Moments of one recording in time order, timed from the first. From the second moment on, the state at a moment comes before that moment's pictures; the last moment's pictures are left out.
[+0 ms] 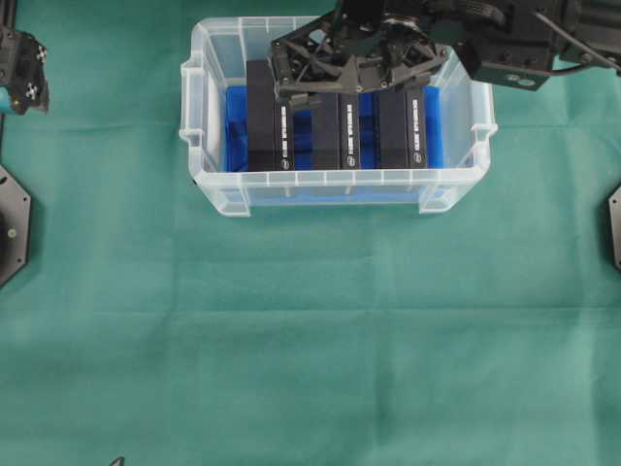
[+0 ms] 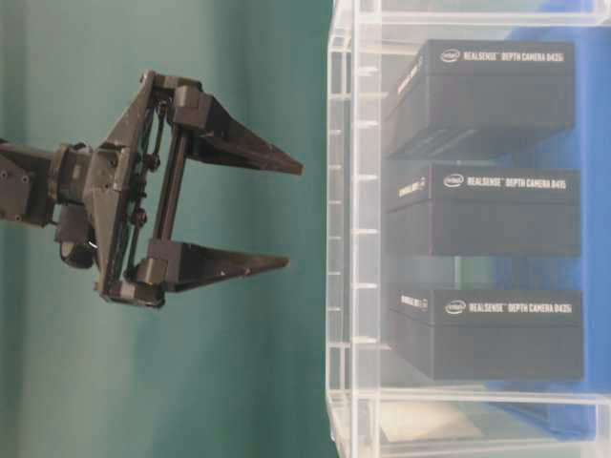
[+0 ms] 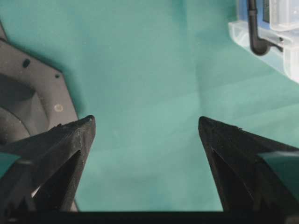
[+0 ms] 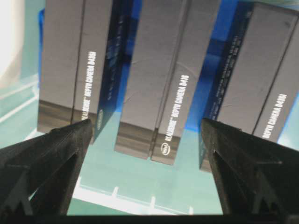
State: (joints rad) left arm 0.37 -0.64 0.41 0.05 1.55 -1.03; right arm -0.21 0.19 -0.22 -0.11 1.30 1.32
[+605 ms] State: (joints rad) left arm 0.37 -0.64 0.41 0.05 1.55 -1.03; right arm -0.21 0.20 -0.22 -0.11 1.30 1.32
